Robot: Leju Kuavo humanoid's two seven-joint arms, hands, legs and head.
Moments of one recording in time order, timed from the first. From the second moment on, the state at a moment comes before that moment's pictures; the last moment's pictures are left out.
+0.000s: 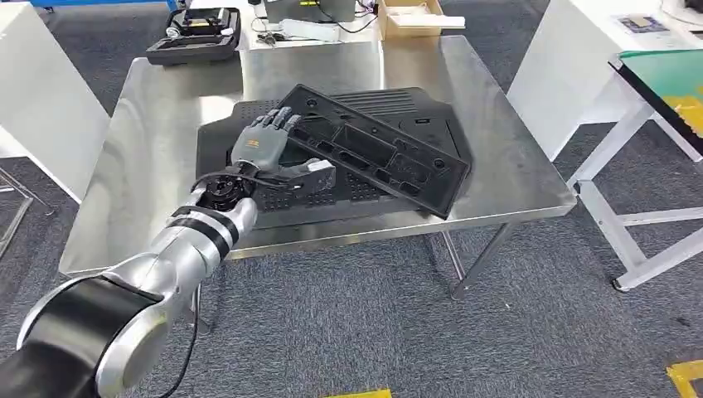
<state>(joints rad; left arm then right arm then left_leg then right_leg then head) -1.01 -0.21 -0.30 -0.34 -1.37 0.45 0.02 -0.04 0.15 -0.84 -0.21 1.11 -0.21 0.06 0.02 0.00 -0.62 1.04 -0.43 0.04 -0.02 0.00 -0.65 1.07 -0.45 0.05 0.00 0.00</state>
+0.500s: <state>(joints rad) -1.01 -0.21 -0.30 -0.34 -1.37 0.45 0.02 -0.05 0.15 -0.84 -0.21 1.11 -0.21 0.06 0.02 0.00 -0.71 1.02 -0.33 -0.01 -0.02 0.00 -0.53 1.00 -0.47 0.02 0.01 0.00</state>
